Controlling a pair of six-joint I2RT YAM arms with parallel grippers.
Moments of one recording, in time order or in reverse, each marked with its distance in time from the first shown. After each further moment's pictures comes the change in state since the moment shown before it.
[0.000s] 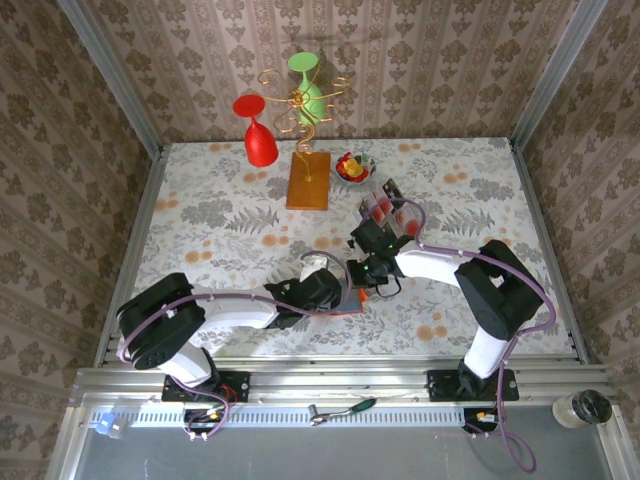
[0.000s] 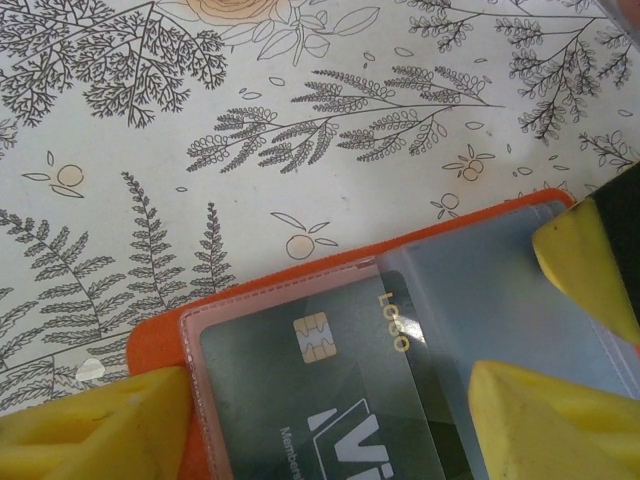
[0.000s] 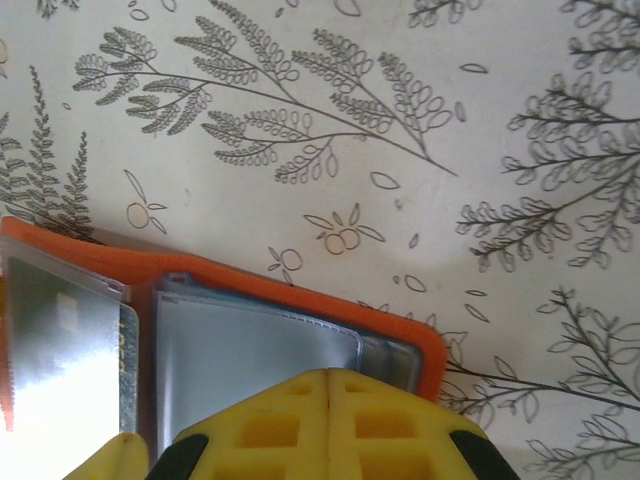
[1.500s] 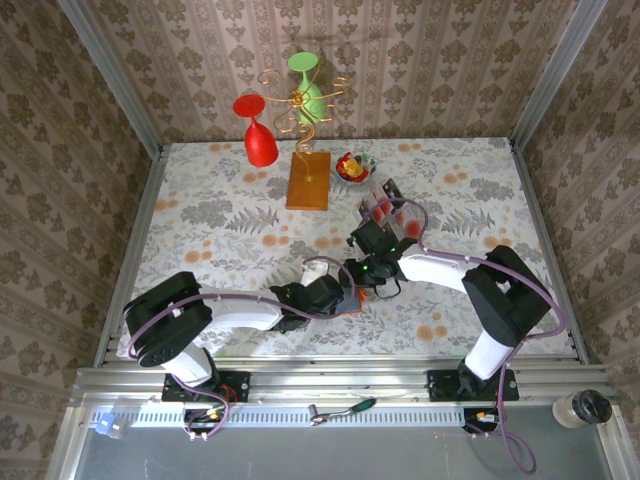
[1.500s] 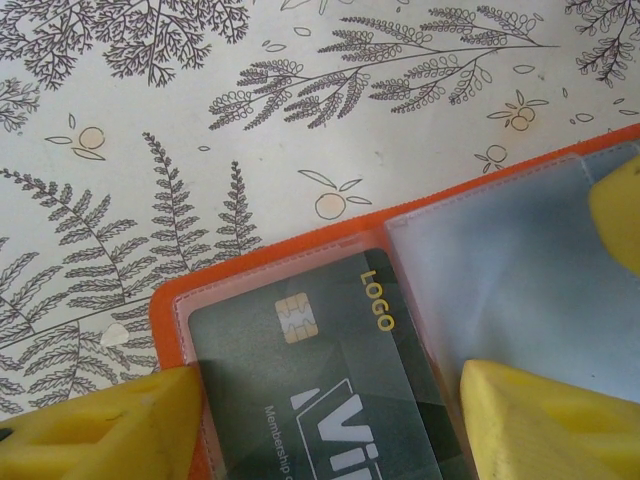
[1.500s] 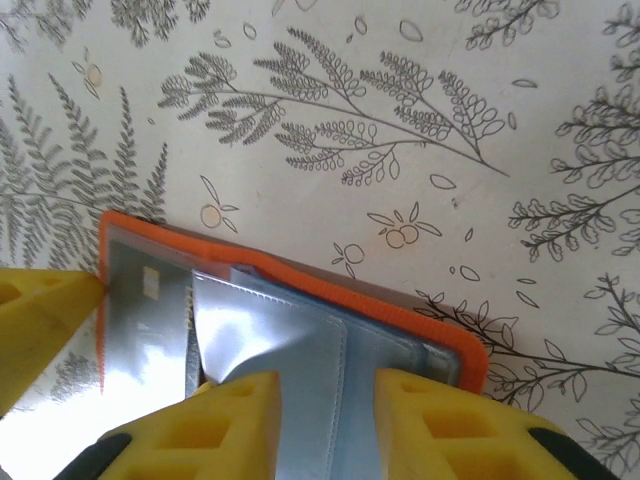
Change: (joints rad) left arm -0.031 0.035 0.008 -0.057 -0.057 -0.005; right arm 0.006 -0.059 -0.024 0.037 -0.010 0.051
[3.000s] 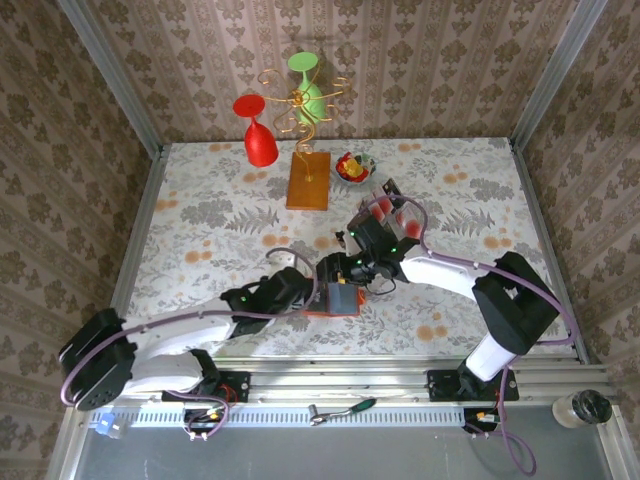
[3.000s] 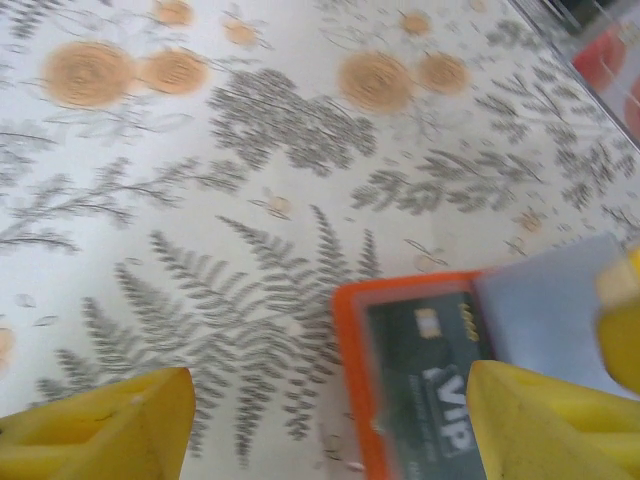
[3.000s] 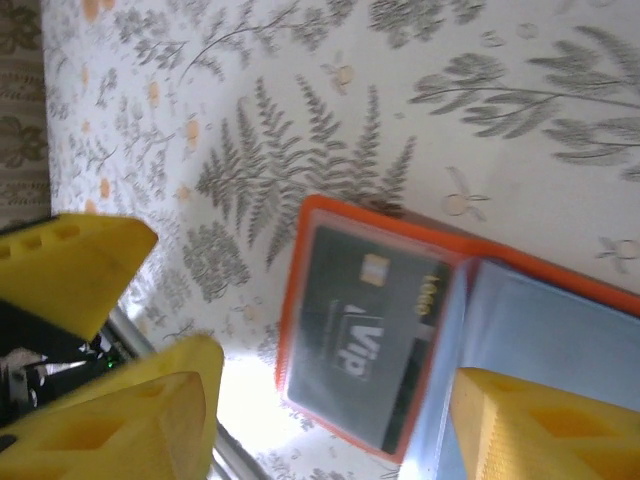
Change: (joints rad) left arm 0.121 -0.444 -0.154 -0.093 0.002 0.015; right arm 0.055 -0.045 0.026 0.105 -0.210 0.134
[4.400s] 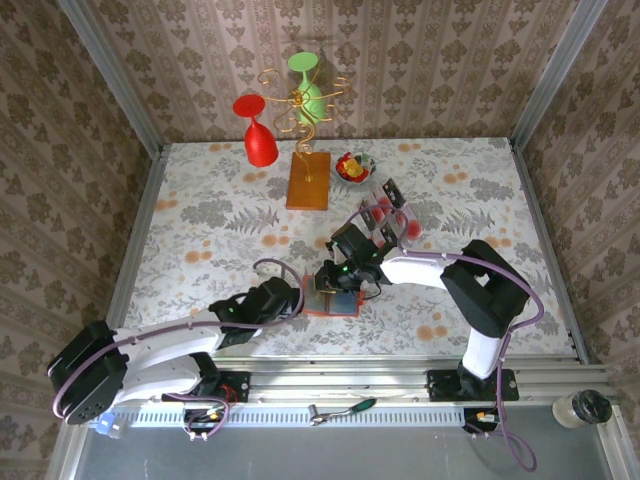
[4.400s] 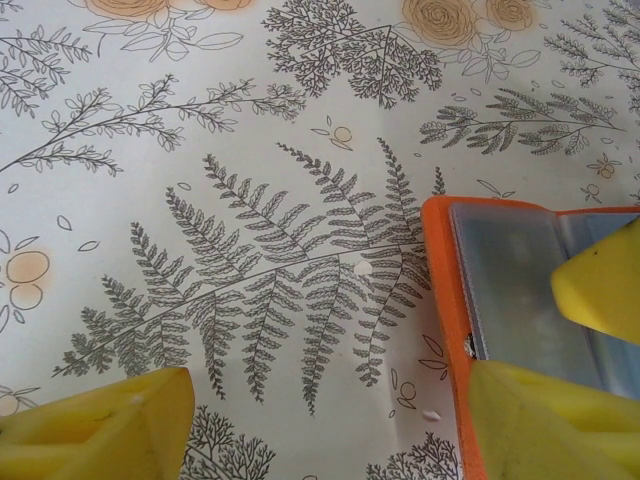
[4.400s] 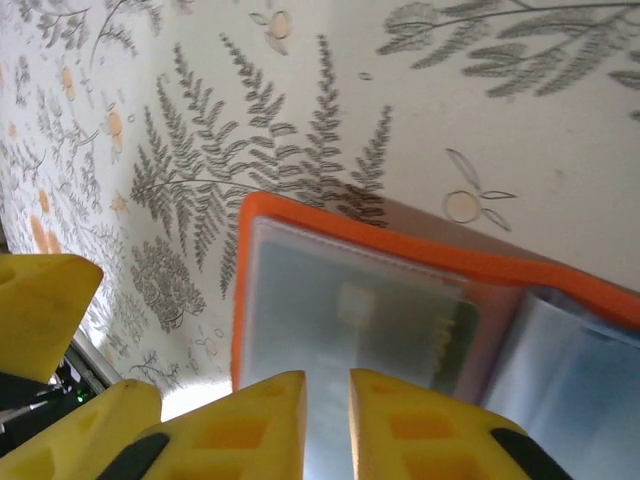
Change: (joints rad) left arm 0.017 -0.058 -0.138 0.059 0.048 -0.014; right arm 0.036 0.162 0.032 0.060 0.032 0.106
